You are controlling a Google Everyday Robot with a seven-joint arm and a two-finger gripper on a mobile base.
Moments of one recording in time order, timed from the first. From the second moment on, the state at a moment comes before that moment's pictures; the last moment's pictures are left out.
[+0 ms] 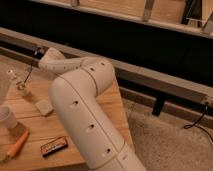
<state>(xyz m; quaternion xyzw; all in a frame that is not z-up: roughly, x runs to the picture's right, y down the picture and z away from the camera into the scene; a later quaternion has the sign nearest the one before) -0.121 -0.026 0.911 -0.11 0.33 0.42 0.84</state>
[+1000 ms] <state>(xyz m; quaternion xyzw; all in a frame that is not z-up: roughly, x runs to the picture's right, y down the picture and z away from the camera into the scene) 0.000 0.010 0.884 -0.12 0.38 0.48 0.78</state>
